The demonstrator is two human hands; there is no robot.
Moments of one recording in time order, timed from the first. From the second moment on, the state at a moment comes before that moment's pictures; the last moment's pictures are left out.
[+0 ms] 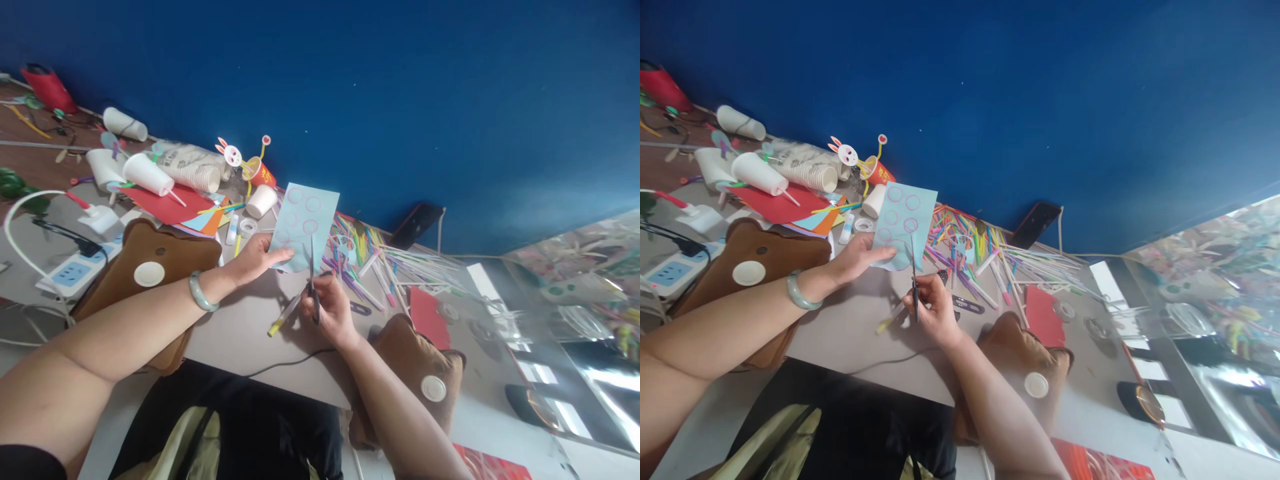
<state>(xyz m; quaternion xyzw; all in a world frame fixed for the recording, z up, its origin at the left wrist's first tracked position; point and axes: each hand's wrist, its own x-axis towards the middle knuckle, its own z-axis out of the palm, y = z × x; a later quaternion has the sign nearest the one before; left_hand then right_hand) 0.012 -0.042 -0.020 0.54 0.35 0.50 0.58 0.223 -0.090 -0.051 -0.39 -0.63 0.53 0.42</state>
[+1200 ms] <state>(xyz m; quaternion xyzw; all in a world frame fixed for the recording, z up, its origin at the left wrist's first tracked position) 0.009 -0.042 -0.018 0.54 0.36 0.50 0.57 0.223 -0.090 -0.052 -0.41 -0.62 0.52 0.41</state>
